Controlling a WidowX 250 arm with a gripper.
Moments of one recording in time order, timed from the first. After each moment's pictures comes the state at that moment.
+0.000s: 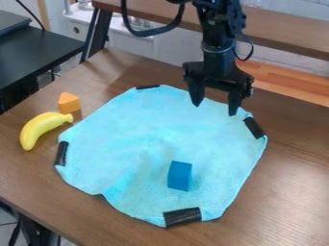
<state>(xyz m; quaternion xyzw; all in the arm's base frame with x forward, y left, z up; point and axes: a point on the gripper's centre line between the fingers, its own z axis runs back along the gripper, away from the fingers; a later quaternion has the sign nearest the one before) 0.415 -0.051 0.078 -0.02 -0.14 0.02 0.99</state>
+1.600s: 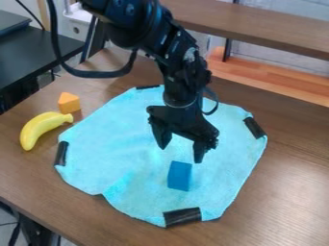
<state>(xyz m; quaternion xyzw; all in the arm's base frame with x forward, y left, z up) 0.338 -0.041 0.043 0.00 -0.15 0.01 0.99</state>
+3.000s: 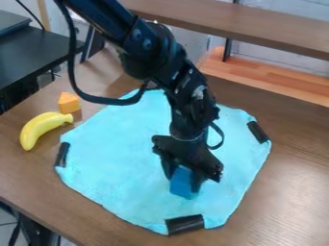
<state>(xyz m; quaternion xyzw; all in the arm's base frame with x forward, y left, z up) 0.317 -0.061 0.009 0.00 -0.12 0.00 0.99</state>
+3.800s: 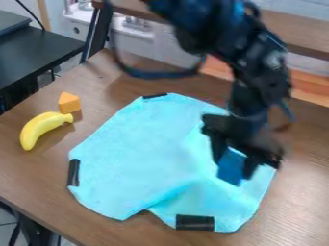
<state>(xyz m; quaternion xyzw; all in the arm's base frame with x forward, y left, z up) 0.327 -0.134 0.060 0.00 -0.13 -0.06 0.99</state>
